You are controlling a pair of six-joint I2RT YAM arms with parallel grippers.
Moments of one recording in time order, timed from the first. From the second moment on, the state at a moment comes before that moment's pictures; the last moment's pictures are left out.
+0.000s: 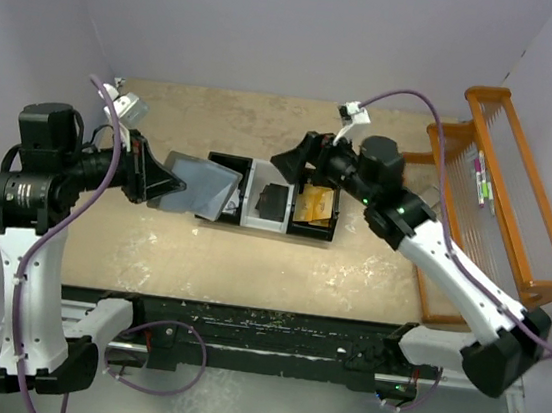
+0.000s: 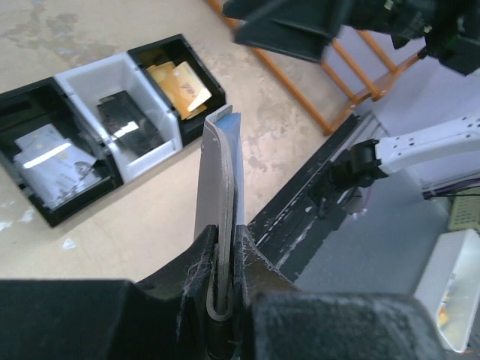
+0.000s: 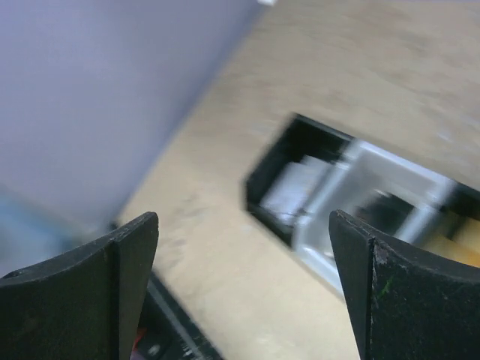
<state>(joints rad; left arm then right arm) 0.10 0.99 1.61 -1.23 0.96 0.05 0.67 1.33 1.24 -0.19 -0.02 0.50</state>
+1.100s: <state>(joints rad) 0.10 1.04 1.59 -1.03 1.32 -0.25 0.76 1.30 0.95 0.51 -0.76 0.76</state>
